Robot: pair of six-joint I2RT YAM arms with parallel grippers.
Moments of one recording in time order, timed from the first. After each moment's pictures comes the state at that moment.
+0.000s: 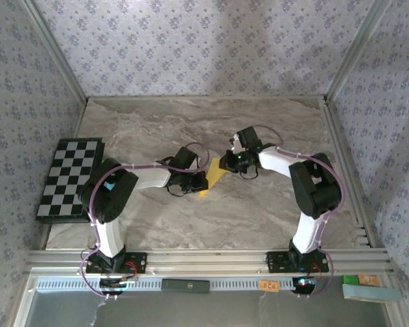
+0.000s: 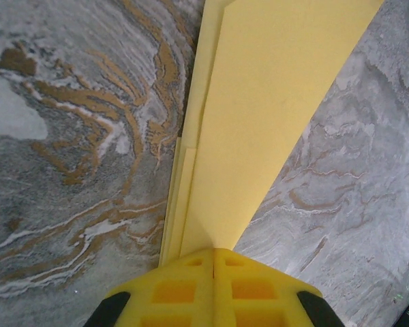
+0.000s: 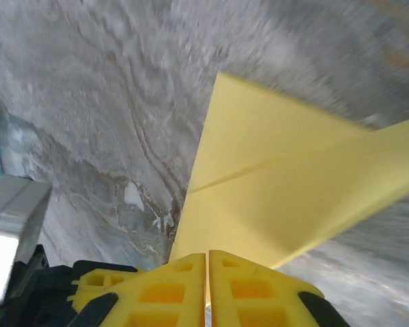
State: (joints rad) left arm -0.69 1.84 0.96 -0.14 0.43 -0.75; right arm 0.44 1.84 1.08 -0.25 -0.52 0.61
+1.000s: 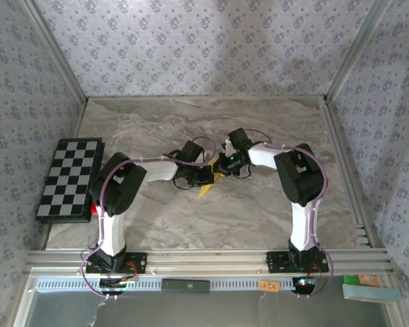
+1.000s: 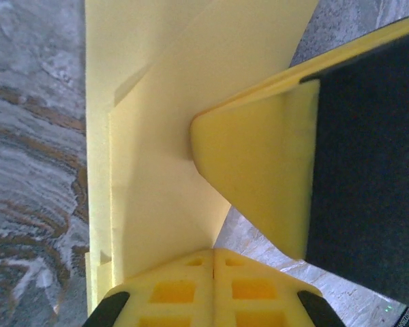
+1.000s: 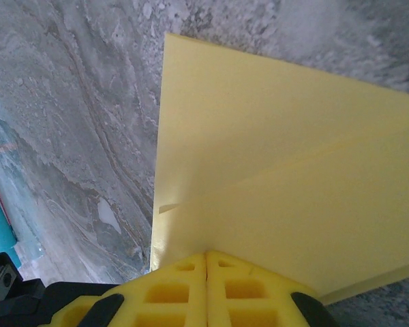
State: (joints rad) left arm -0.69 1.94 1.10 -0.16 0.45 -0.72; right arm 0.45 2.01 1.20 -0.32 -0.57 0.61
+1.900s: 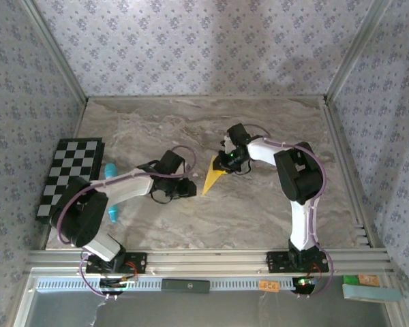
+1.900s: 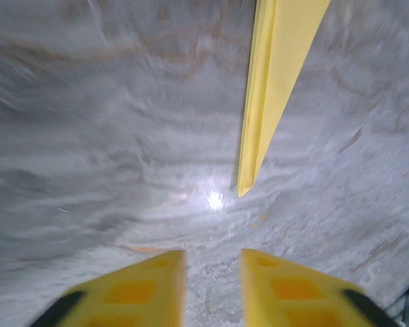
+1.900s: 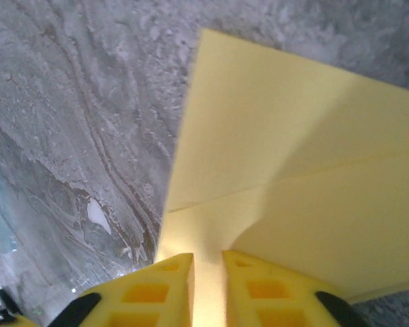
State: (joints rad) left arm -0.64 1.52 0.85 -0.40 0.32 -0.67; right arm 0.45 2.02 1.30 -0.47 -0.53 0.49
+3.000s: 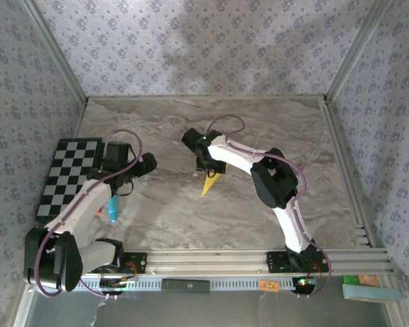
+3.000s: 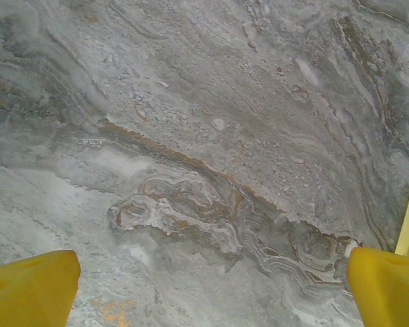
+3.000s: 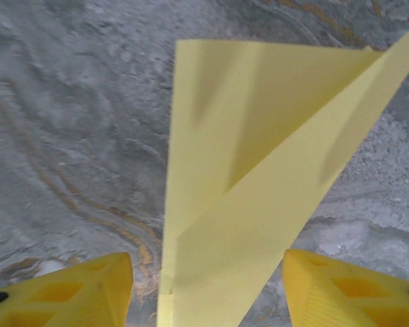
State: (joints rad) left arm -0.21 1.15 0.73 -0.41 0.06 -0.60; right arm 0.77 2.18 1.75 -1.02 0.27 0.90
